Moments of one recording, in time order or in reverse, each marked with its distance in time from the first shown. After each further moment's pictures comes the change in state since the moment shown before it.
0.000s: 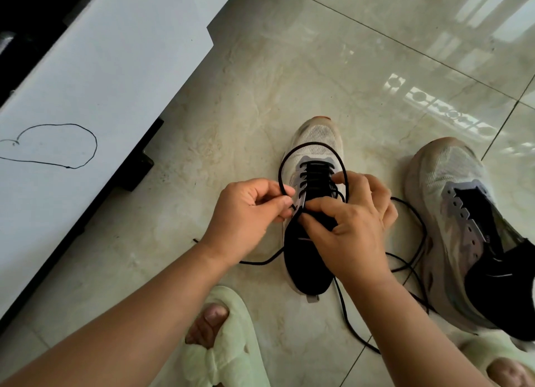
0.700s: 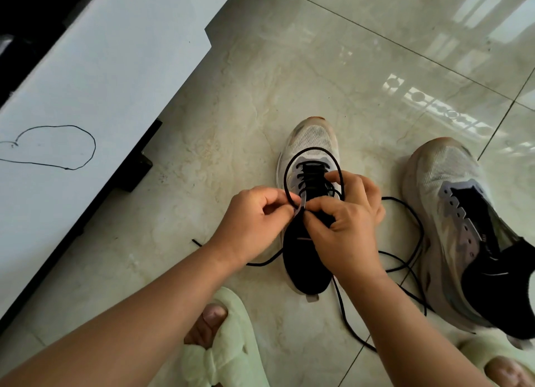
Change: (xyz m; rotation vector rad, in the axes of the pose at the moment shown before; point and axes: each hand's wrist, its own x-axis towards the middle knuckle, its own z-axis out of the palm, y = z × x) left_hand 0.001 -0.010 0.007 0.162 -0.083 0.044; right_hand 0.002 0.005 0.009 0.134 0.046 0.019
